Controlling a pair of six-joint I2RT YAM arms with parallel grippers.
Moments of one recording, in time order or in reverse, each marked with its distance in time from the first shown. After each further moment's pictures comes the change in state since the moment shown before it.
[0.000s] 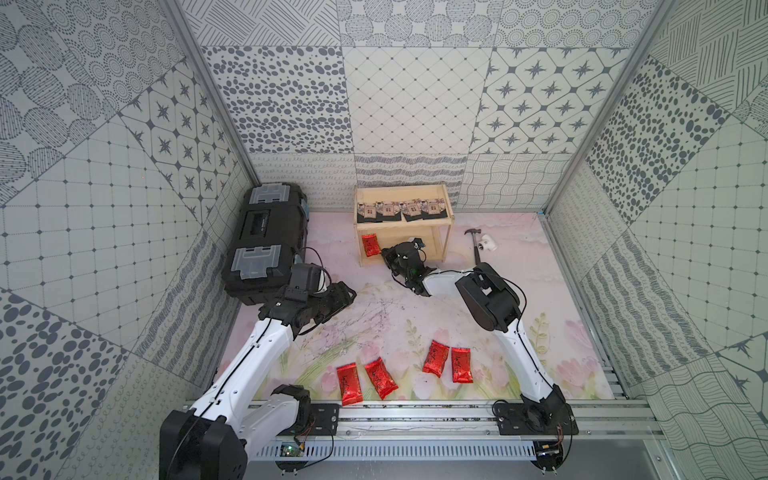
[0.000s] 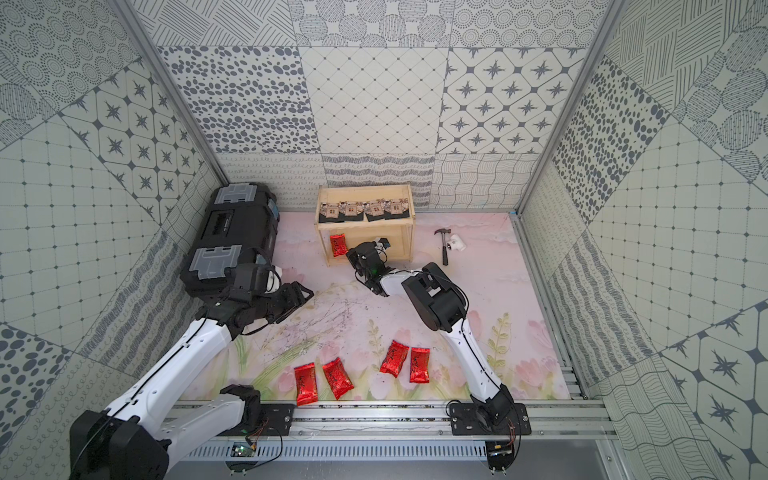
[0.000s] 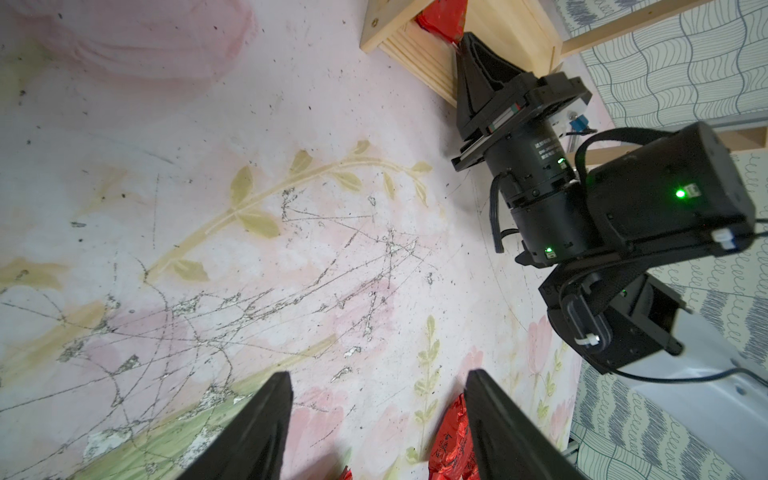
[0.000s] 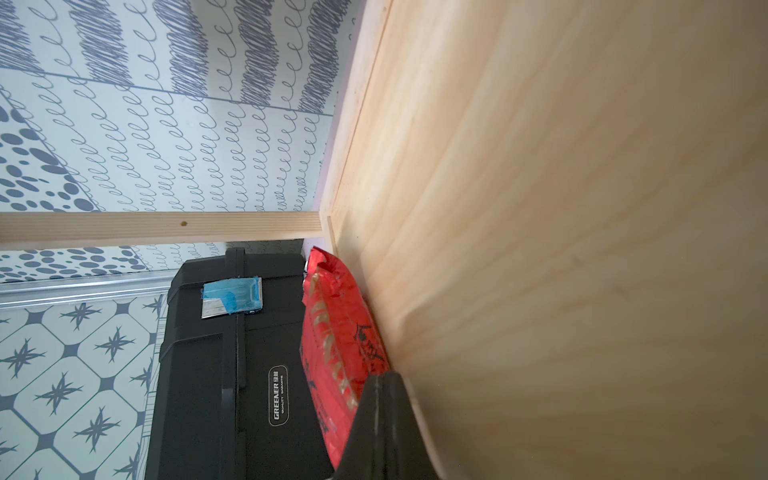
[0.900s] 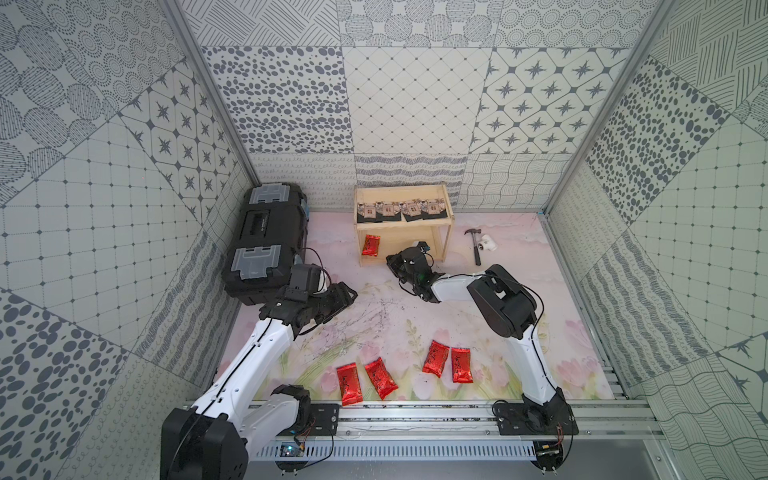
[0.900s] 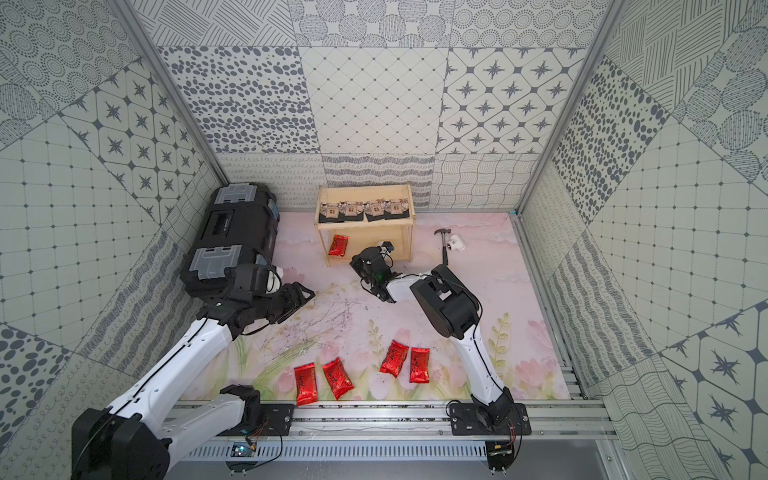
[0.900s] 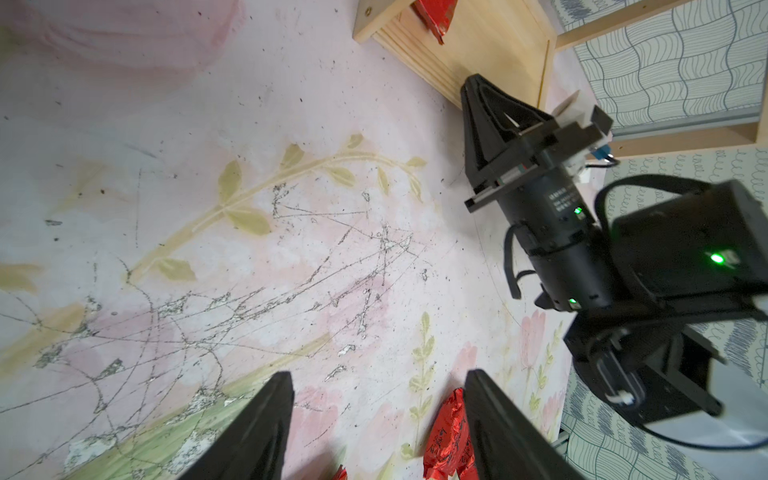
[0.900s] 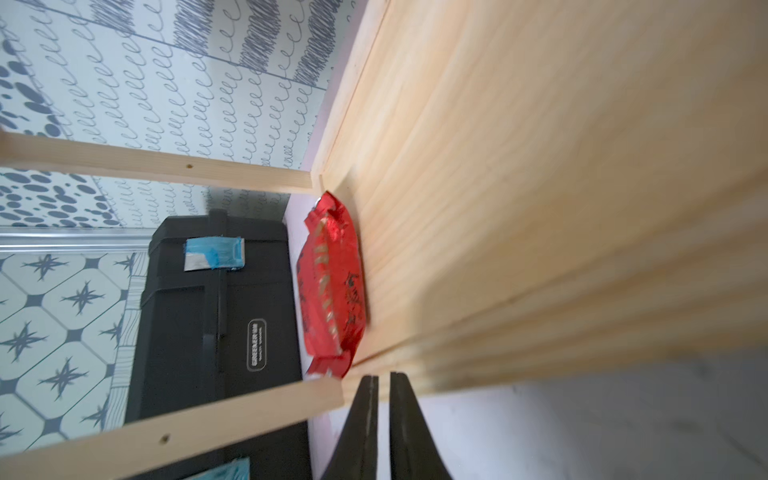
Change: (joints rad) left arm 0.008 0.011 -0.021 0.031 0.043 -0.003; right arm 0.016 -0.244 -0.278 -0.031 -0.015 -0.132
